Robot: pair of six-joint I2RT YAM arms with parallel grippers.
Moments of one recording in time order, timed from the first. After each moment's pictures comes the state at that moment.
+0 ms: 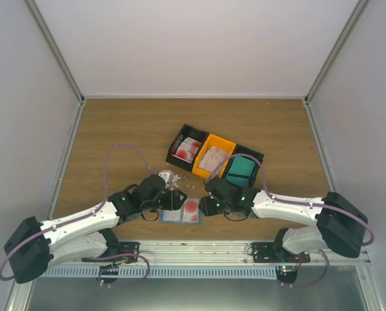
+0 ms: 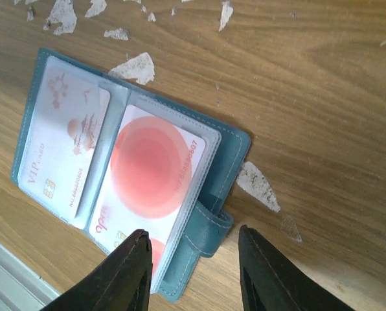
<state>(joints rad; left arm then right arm) -0.89 1.04 0.50 -0.22 0.06 -0.75 1.02 1.31 0.62 -0.29 -0.04 0.77</state>
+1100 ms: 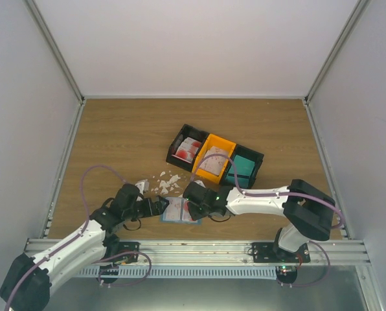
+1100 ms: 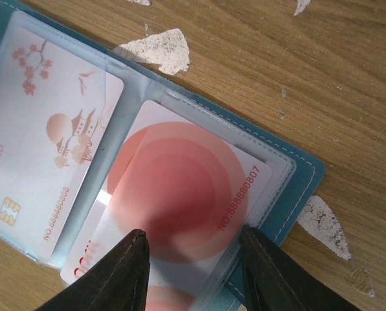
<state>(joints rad) -0.56 0.71 0.18 -0.25 0.22 -0.78 1.15 1.59 0.83 -0.39 0.09 0.73</state>
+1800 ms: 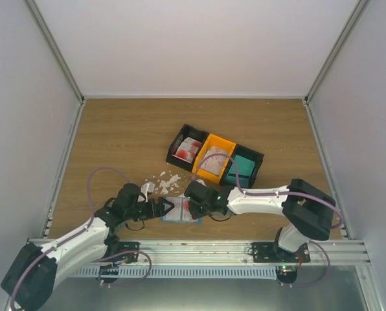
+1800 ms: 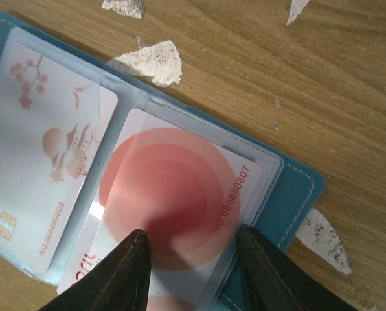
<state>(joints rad) -0.56 0.80 0.13 -0.06 0.43 -0.83 1.13 1.60 0.82 -0.35 0.08 0.74</state>
